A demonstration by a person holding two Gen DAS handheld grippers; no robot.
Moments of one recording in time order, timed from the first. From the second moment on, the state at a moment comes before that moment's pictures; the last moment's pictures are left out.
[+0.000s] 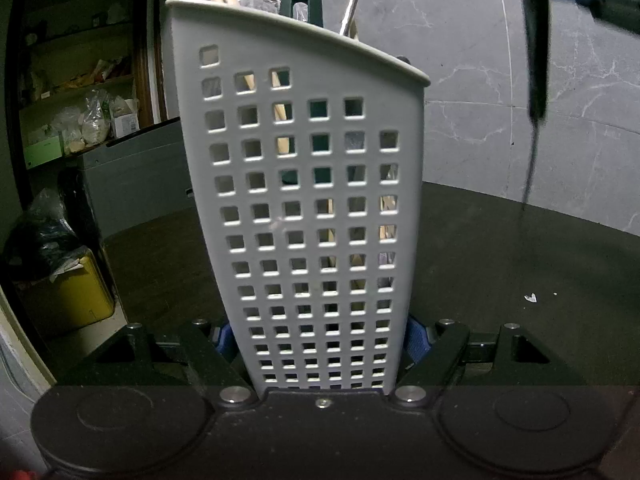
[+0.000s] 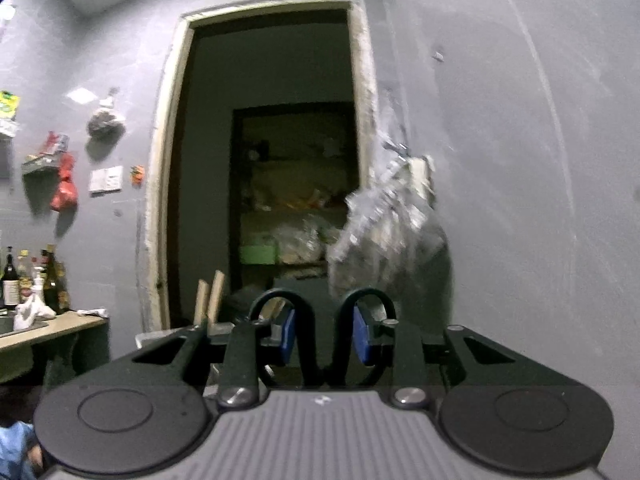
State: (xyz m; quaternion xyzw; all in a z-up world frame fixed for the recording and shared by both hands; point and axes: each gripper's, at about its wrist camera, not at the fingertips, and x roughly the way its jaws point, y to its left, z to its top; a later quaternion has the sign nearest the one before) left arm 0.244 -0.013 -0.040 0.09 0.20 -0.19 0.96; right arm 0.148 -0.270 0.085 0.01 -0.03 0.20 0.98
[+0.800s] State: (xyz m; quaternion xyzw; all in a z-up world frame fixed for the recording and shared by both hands) left arm 0.244 -0.013 -0.040 0.09 0.20 -0.19 0.96; right arm 0.182 -0.182 0.152 0.00 -0.11 0.34 0.93
